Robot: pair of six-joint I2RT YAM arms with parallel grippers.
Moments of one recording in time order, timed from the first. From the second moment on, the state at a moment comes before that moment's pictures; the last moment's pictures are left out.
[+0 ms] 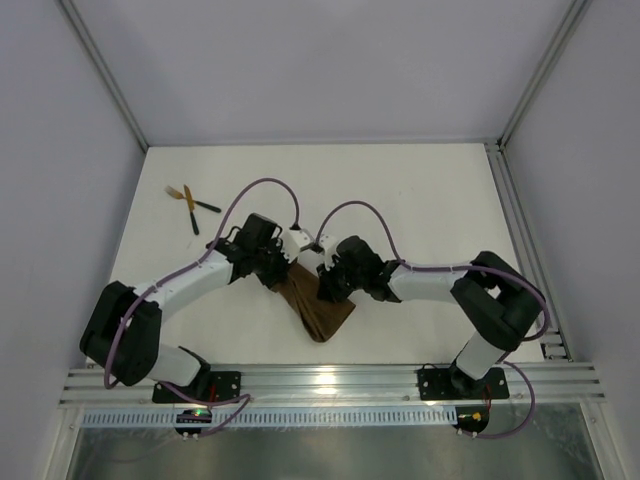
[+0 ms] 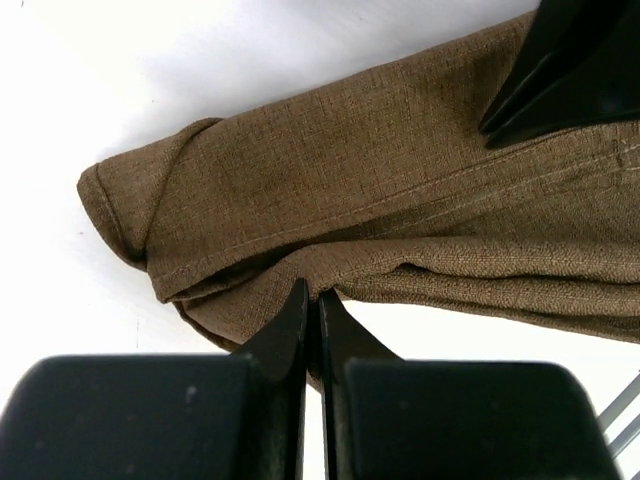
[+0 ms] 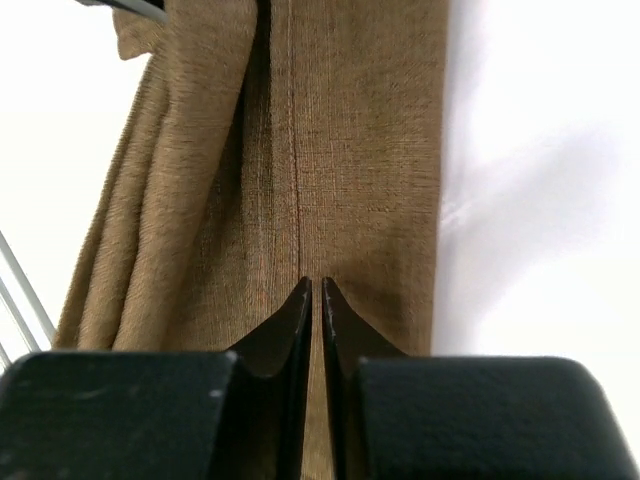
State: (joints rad) left arm -0.55 1.42 0.84 -0.42 0.27 0.36; right arm 0.82 1.68 0.76 0.17 -0.32 0.20
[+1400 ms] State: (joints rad) left arm -0.54 1.36 0.80 -0.47 0.31 0.42; right arm 0.79 0.86 0.57 0.46 -0.04 -0.01
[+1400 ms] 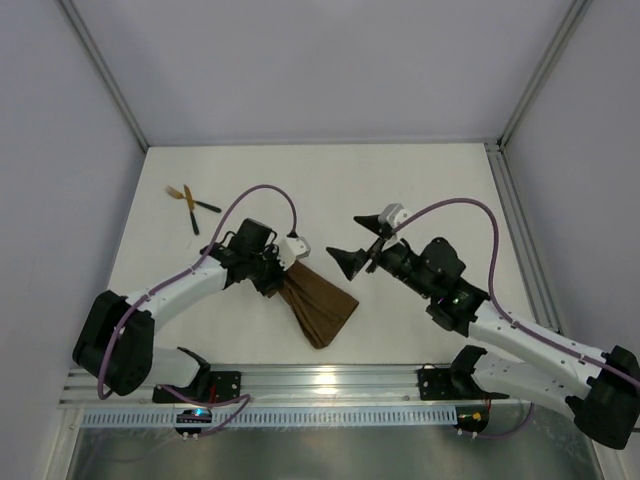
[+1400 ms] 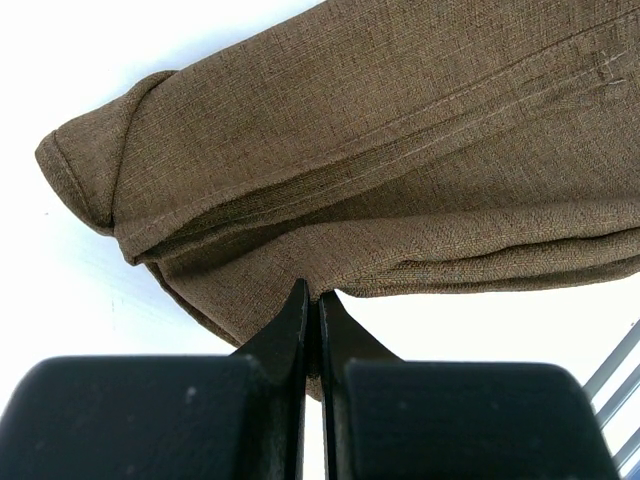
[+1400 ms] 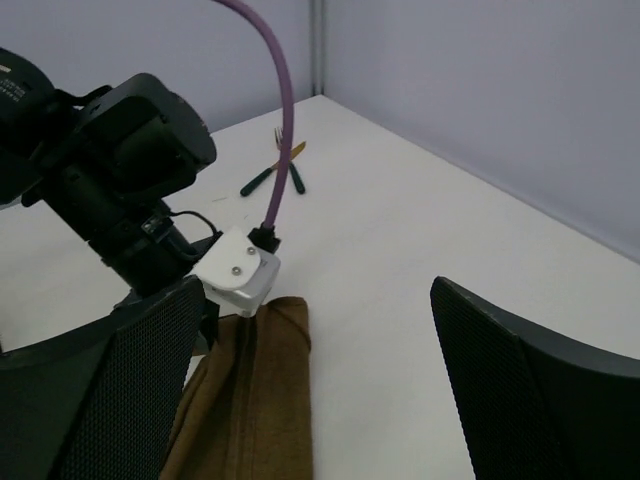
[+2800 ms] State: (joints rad) left arm -0.54 1.38 0.82 -0.51 0.32 0.42; right arm 1.21 1.69 0.72 0.47 0.30 0.08
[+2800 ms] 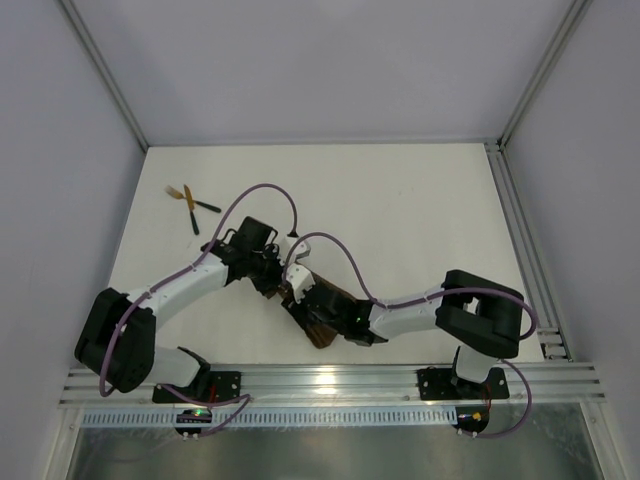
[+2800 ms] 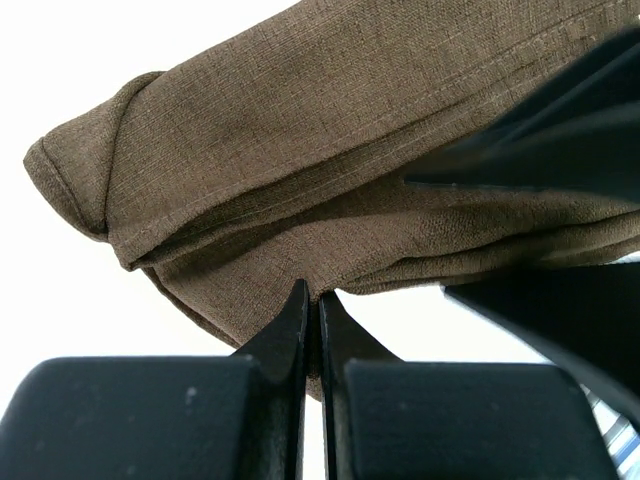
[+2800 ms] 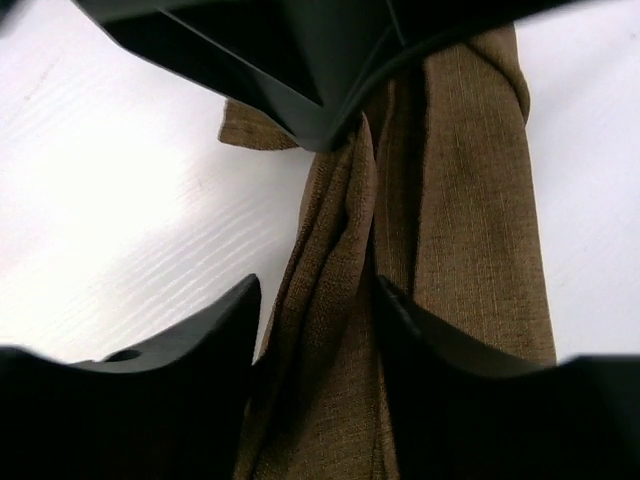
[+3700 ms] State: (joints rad) left arm -0.53 1.31 0.83 -0.60 0.38 0.53; right arm 1.02 1.71 0.66 0.56 -0.12 0.27
